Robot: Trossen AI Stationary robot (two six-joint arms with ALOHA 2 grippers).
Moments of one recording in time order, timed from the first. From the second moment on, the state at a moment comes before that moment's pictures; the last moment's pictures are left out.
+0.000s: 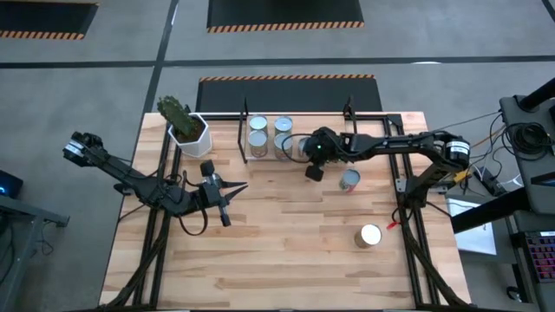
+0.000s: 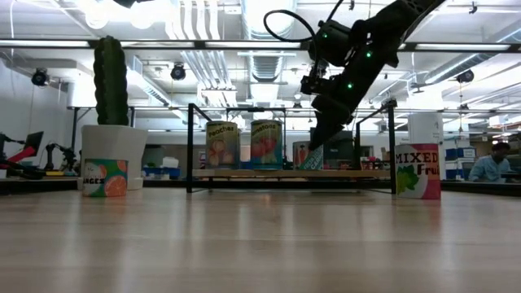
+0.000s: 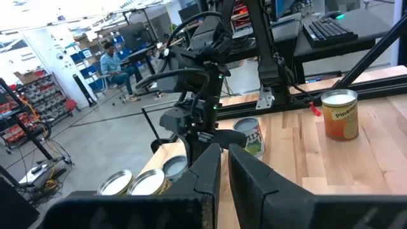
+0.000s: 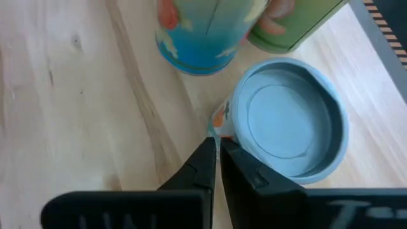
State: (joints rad) left arm -0.47 1.04 0.66 0.27 -0.85 0.22; right arm -0.31 1.57 0.98 -0.29 0.13 -0.08
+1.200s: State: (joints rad) left arm -0.47 1.04 0.66 0.27 -0.85 0.19; right arm -0.01 0.99 0.78 -0.81 0.25 0.45
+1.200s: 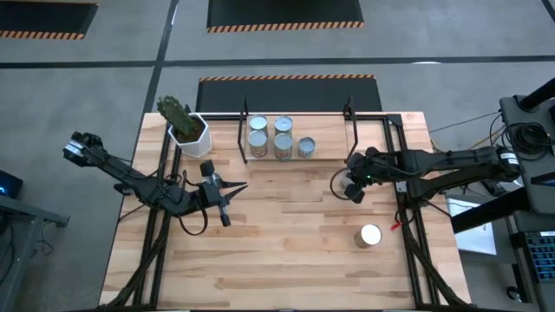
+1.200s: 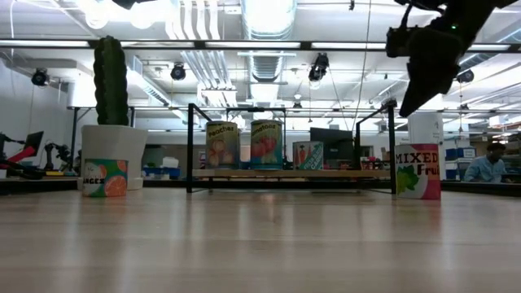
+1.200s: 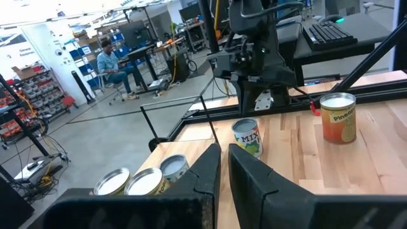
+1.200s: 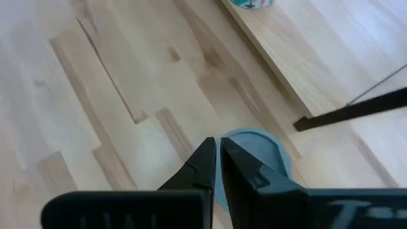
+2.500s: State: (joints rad) left arm -0.47 1.04 0.66 0.27 -0.85 0.19; right arm -0.06 1.07 0.70 -0.85 0.33 0.41
